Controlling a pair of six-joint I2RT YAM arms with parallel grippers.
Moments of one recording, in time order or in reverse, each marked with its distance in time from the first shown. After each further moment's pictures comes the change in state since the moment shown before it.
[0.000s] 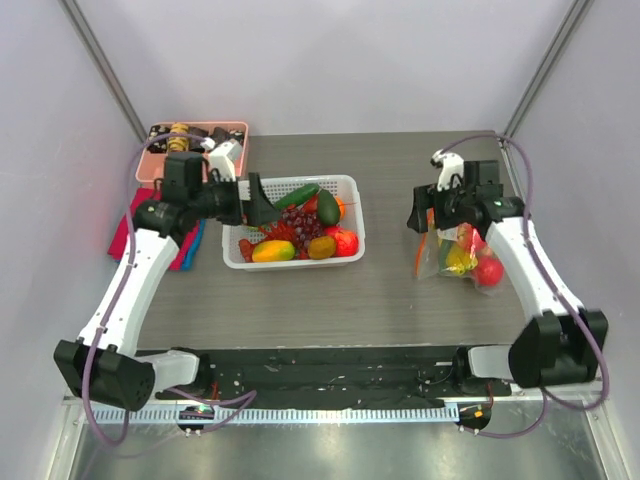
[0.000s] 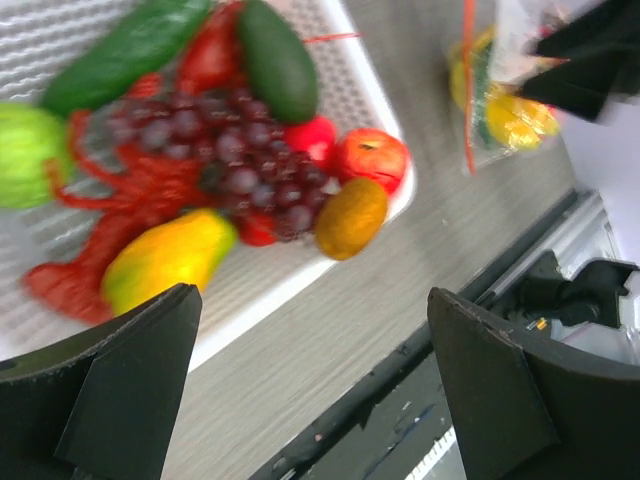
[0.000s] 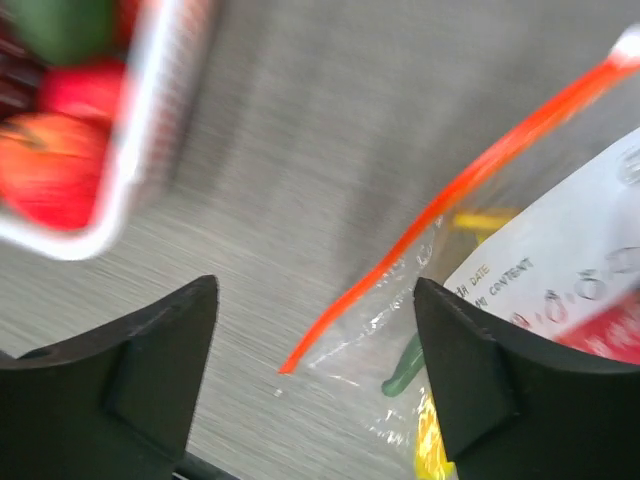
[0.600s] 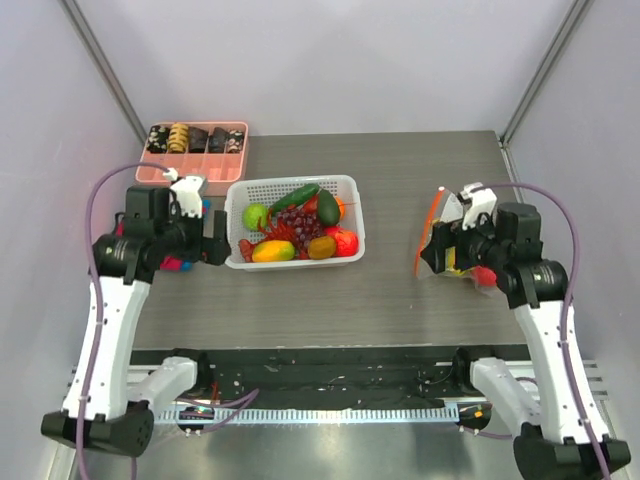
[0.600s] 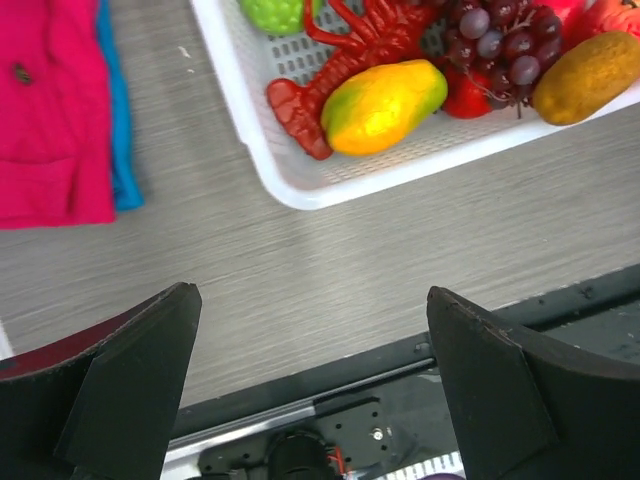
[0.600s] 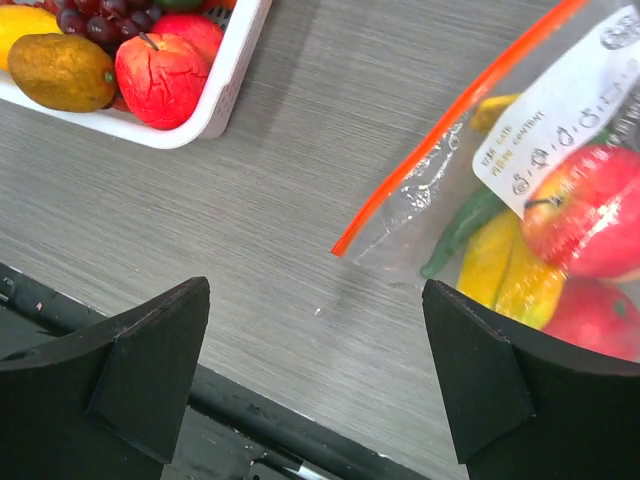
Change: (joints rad) left arm 0.132 -0.225 0.034 -0.451 -0.336 0.284; right arm -0.020 -0.536 -0.113 -0.208 -0.036 0.019
